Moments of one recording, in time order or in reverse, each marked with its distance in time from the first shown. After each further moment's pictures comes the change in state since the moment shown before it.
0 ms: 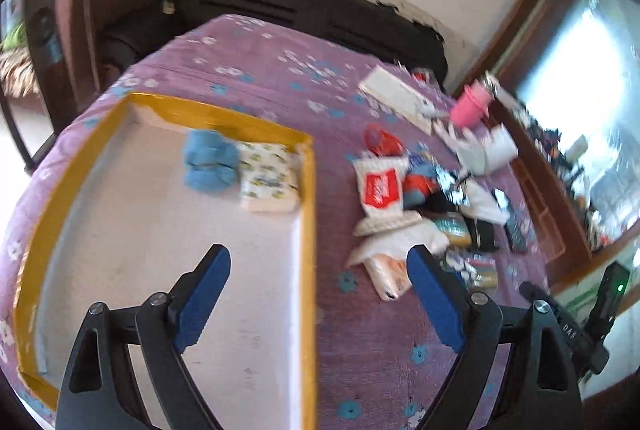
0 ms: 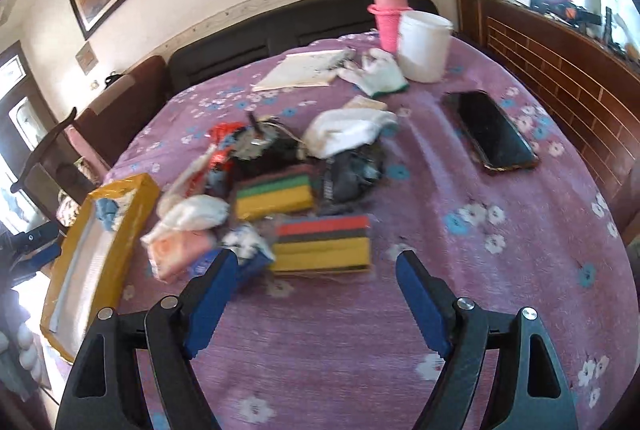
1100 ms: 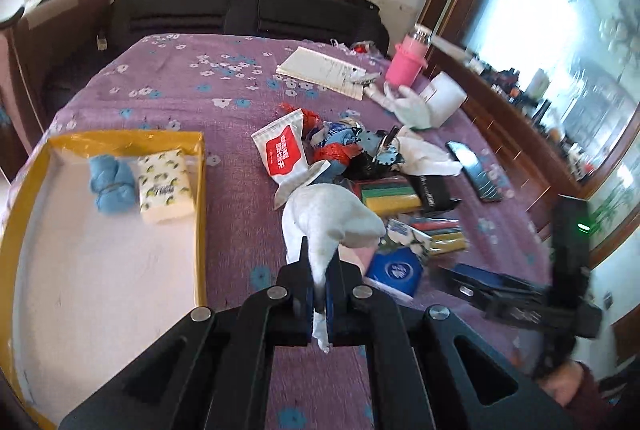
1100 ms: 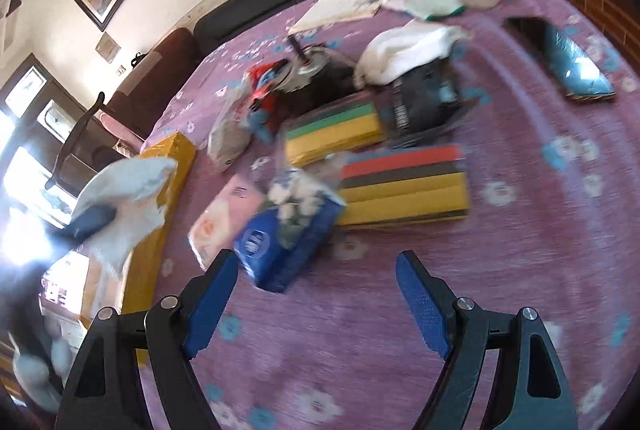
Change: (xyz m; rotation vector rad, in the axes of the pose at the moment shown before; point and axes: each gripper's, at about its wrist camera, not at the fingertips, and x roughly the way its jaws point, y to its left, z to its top) left arm 0.010 -0.068 -0.019 0.200 0.011 -0.102; right arm 0.049 0.028 -0.015 0.083 0.198 0.215
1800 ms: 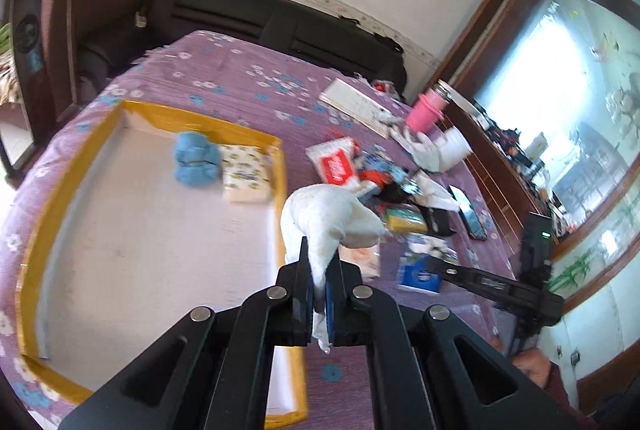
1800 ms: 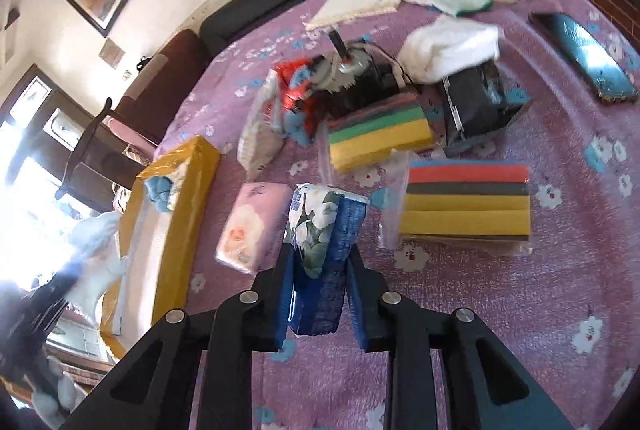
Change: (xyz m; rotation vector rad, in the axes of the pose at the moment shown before) left arm -0.075 0.076 -0.024 -0.189 -0.103 -0.016; right arm 0.007 0.032 0.009 0.020 0.002 0.040
